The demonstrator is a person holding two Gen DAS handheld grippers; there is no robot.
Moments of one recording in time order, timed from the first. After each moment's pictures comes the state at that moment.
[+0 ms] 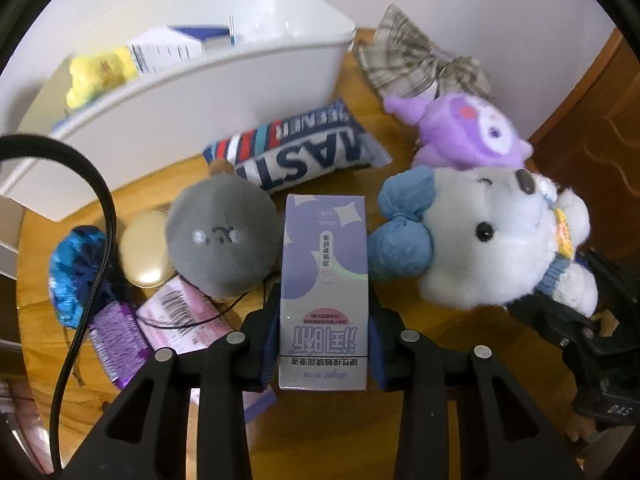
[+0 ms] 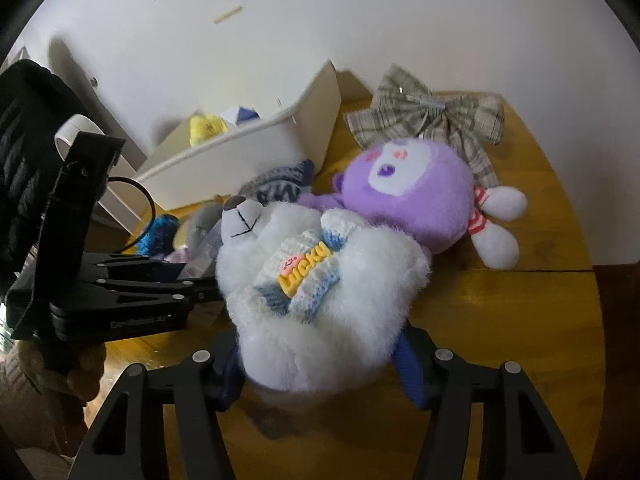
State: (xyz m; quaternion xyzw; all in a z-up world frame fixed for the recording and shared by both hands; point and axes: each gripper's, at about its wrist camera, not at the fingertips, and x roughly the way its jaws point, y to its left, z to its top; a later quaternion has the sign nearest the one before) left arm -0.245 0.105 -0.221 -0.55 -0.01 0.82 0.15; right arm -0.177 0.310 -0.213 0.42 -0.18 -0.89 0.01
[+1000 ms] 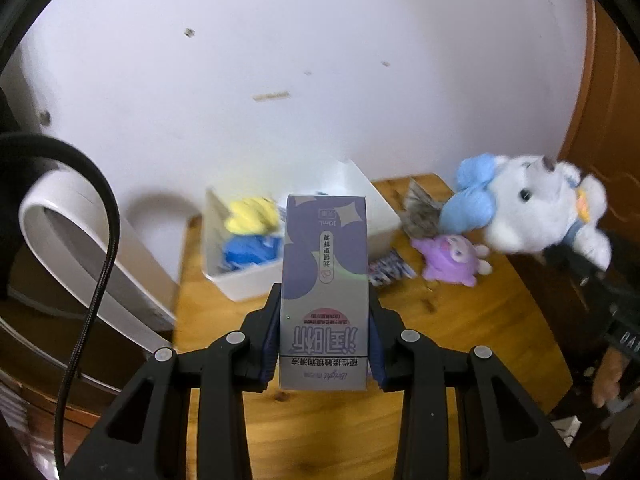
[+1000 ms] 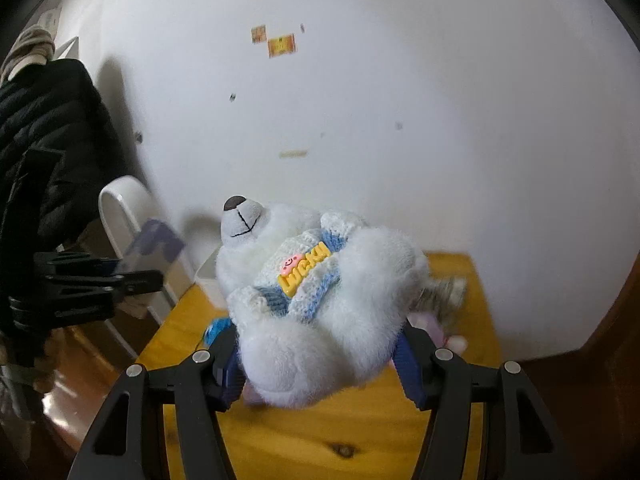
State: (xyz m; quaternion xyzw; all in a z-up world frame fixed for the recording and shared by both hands) left arm -0.176 -0.006 -0.041 -0.38 0.01 0.92 0.10; right arm -0.120 0.218 -0.016 0.27 -0.07 -0.96 -0.07
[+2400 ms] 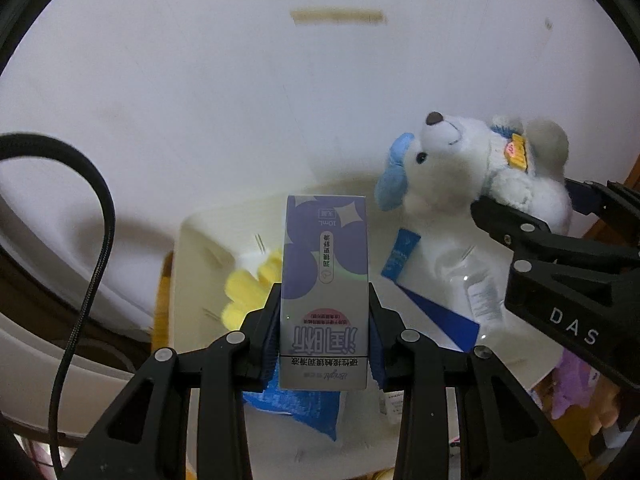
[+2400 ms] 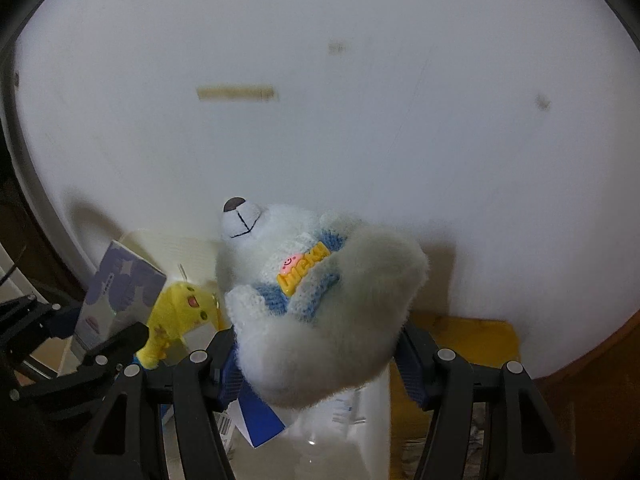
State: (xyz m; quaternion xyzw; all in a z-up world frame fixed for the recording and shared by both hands) left arm -0.428 -0.024 -0.182 -0.45 -0.01 0.89 0.05; right arm -0.487 0.246 -0.101 0.40 0.00 -0.91 -0.13
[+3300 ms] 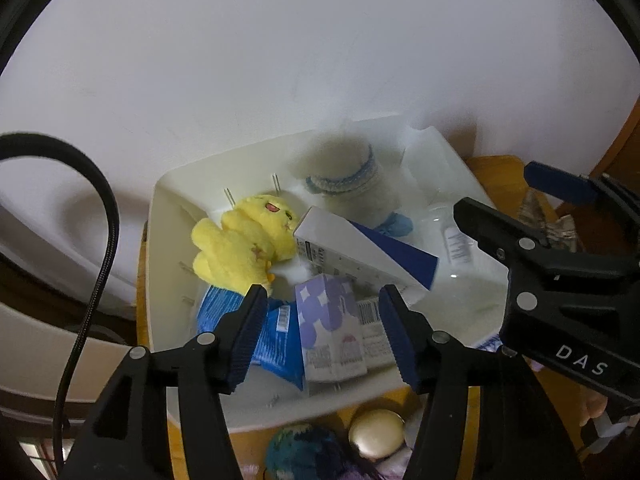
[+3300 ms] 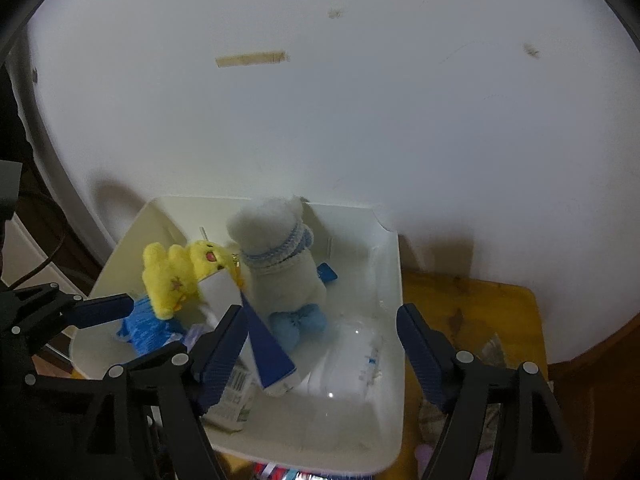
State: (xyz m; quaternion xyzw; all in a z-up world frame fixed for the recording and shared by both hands) left arm -0.382 -0.013 -0.172 -0.50 0.00 0.86 0.09; right arm -0.456 0.249 -0.106 0.42 -0.04 -0.90 -0.09
